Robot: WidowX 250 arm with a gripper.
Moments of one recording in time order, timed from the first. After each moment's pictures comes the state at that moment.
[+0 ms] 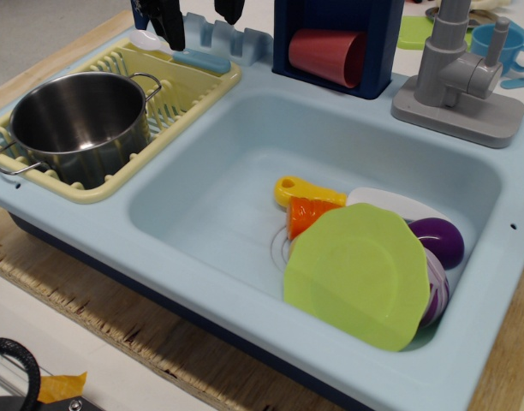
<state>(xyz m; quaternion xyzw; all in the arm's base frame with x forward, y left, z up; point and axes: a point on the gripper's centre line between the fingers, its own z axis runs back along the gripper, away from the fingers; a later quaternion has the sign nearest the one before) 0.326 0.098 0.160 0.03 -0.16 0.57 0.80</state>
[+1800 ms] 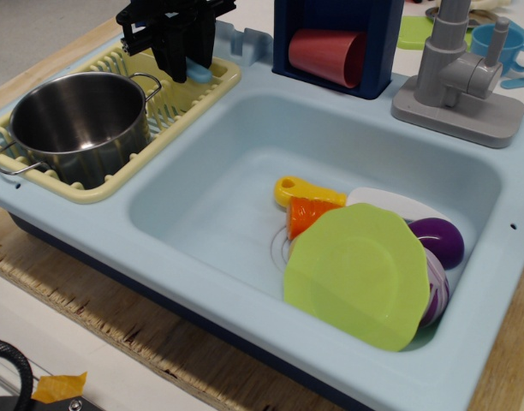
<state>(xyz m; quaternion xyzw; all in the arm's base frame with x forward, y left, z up) 0.310 0.109 0.128 0.03 -0.09 0.60 0.80</state>
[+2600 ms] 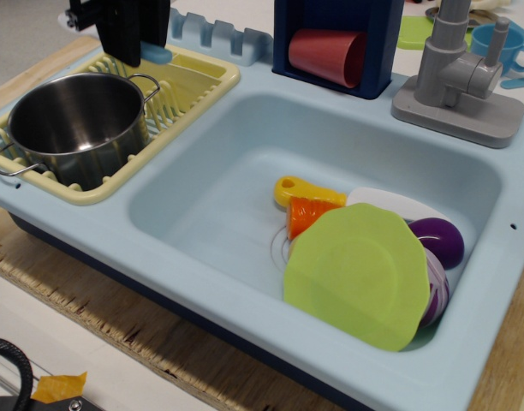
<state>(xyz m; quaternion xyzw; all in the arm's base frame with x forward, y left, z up) 0.248 0.098 0.167 0.06 -0.05 0.71 0.70</state>
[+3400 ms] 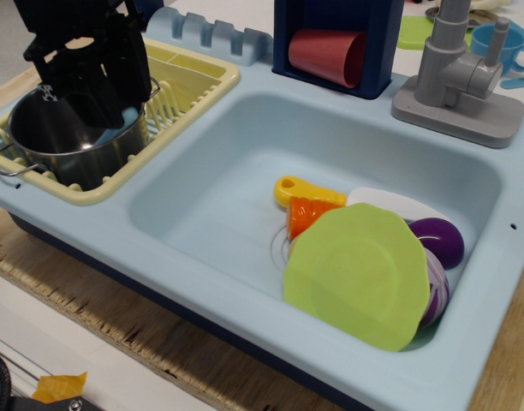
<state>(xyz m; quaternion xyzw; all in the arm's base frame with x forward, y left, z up) 0.217 0.093 0.146 -0.05 0.03 0.76 0.64</state>
